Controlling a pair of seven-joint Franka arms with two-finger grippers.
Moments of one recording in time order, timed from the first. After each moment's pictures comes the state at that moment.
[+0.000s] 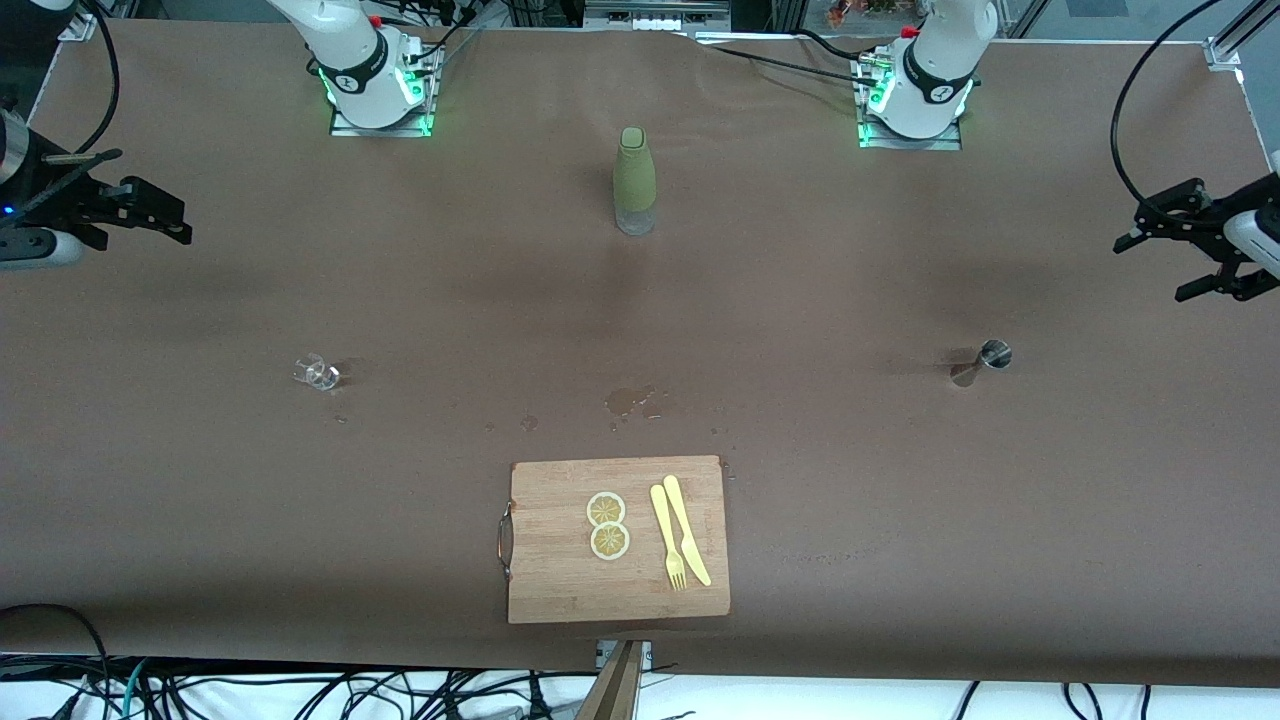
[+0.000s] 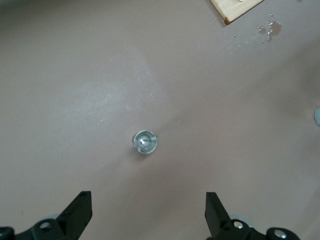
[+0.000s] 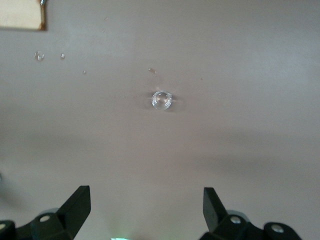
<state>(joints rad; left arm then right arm) 0.31 -0.02 -0.02 -1.87 -0.29 1.77 0.95 -0.02 -0.01 0.00 -1.69 0.01 1.60 -0.19</state>
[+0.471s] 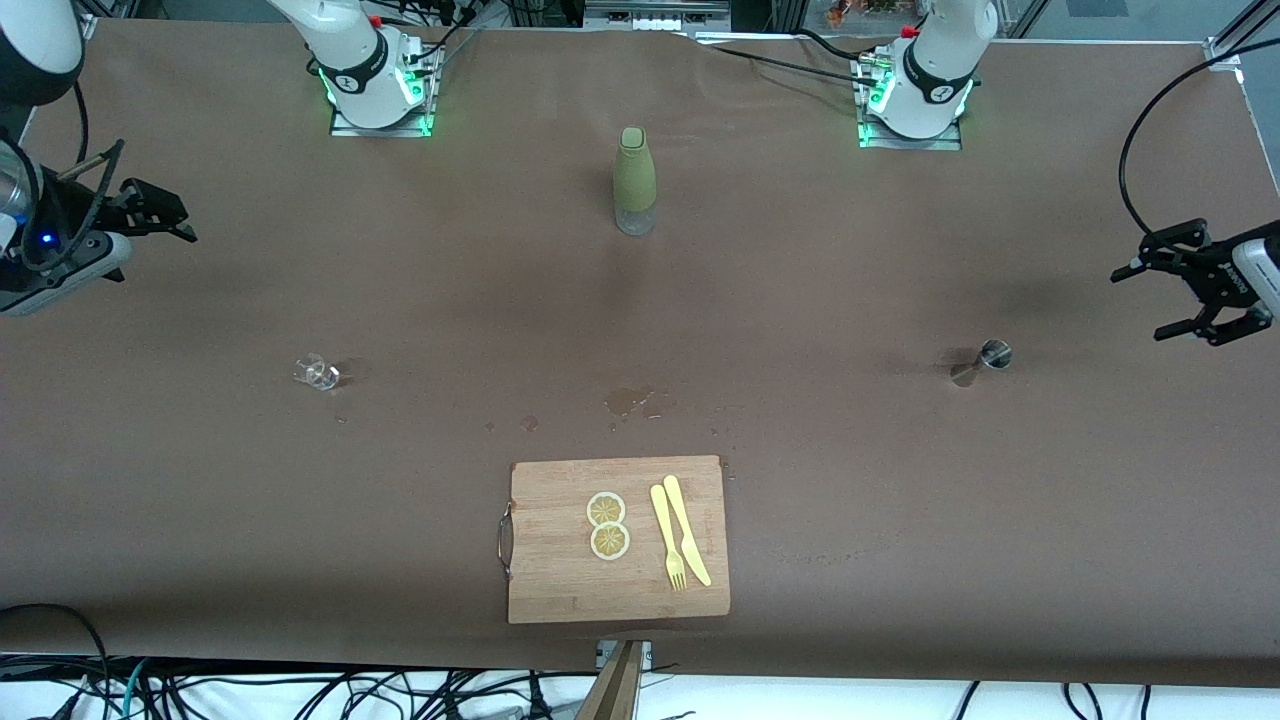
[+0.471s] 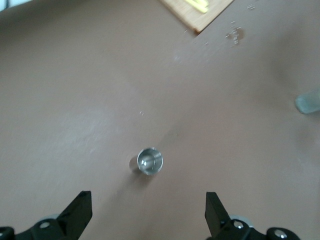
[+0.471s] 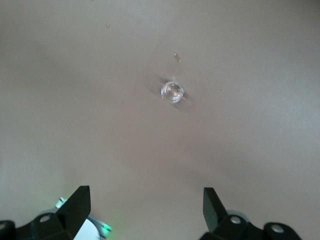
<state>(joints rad) 0.33 0.14 0.07 -1.87 -0.53 1.80 1.39 -0.06 0.07 -0.02 -1.69 0.01 1.58 -0.70</state>
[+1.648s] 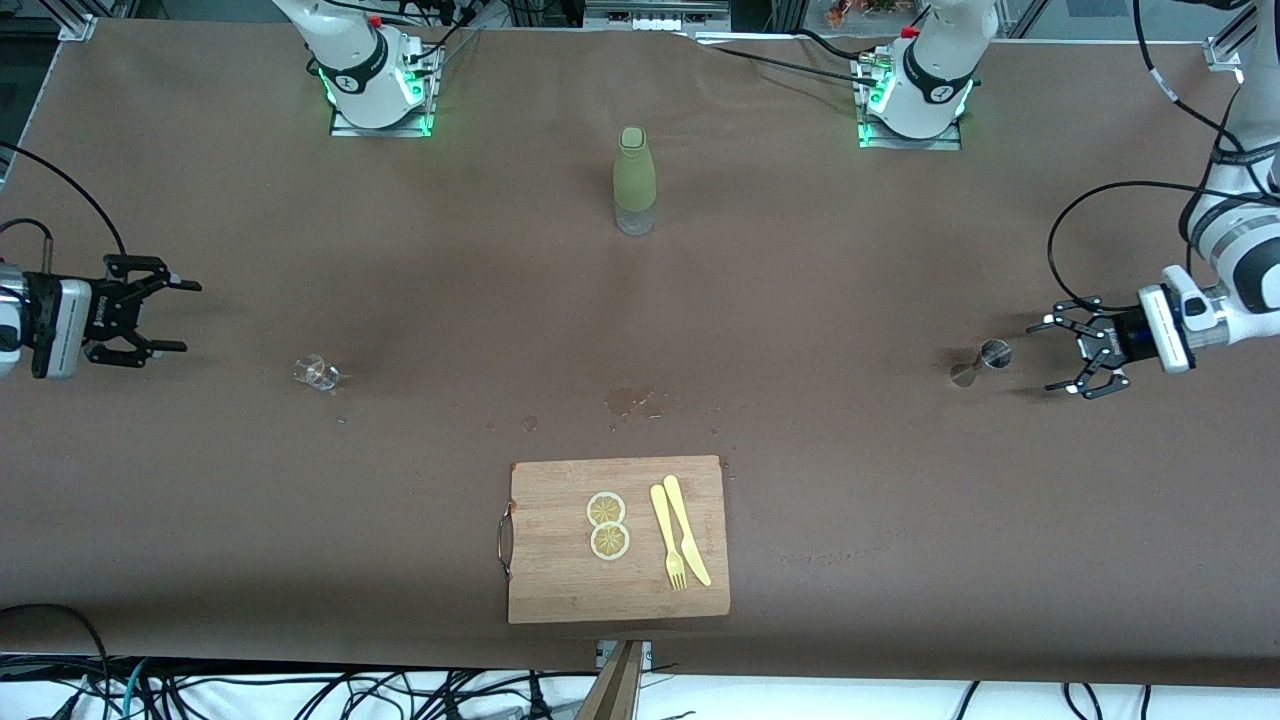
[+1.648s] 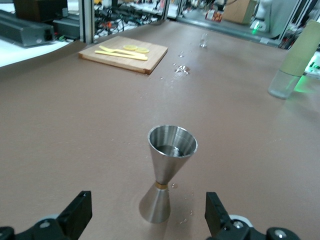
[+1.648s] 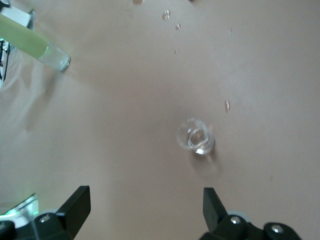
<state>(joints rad) 0.49 0.64 0.08 -1.88 -1.03 1.72 2.39 -0.38 0.47 -0.04 -1.68 0.53 1.64 -1.65</state>
